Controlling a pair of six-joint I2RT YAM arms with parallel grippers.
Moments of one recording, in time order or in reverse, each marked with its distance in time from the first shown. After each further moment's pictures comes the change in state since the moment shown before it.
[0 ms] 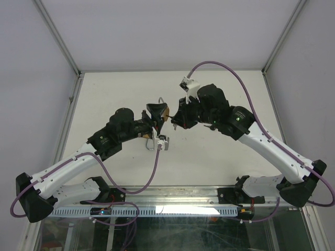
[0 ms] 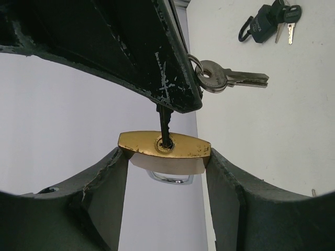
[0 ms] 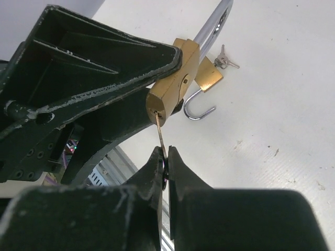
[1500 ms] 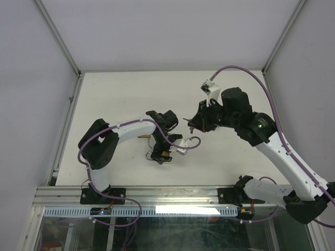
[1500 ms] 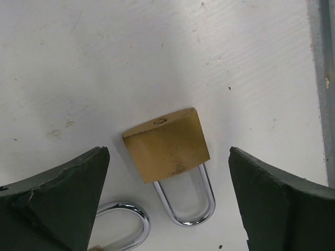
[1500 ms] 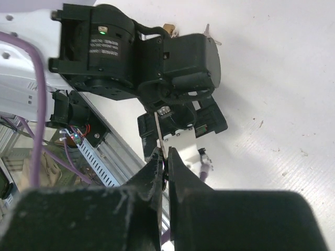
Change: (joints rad) left arm -0.006 0.852 0.375 -0.815 0.238 -0.282; right arm -0.180 -0.179 -0.101 -0.102 -0.151 -0.038
